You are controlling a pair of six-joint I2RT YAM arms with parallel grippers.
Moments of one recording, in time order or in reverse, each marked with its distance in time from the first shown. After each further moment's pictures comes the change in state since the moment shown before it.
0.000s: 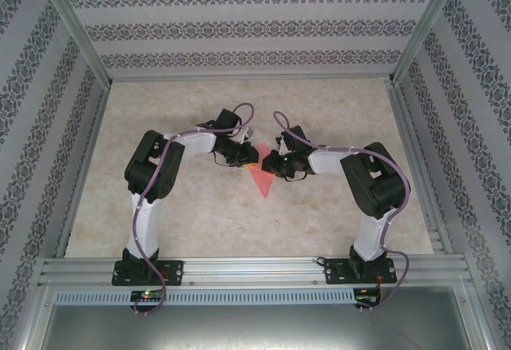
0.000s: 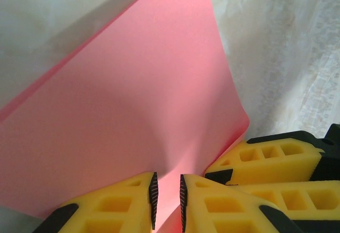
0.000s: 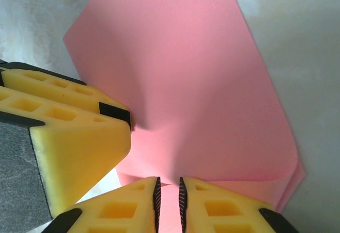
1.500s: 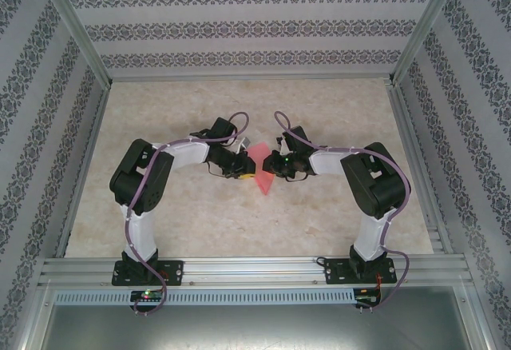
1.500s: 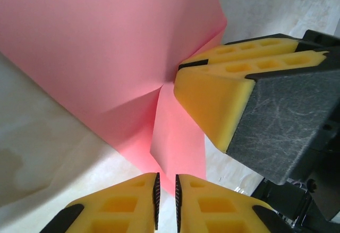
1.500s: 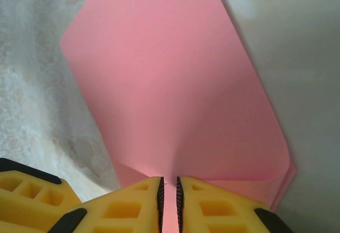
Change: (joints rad) left arm -0.026 -0.175 -0.193 0.012 0.074 -0.078; right arm 0.000 0.000 -0.016 0.027 -0.019 -0.005
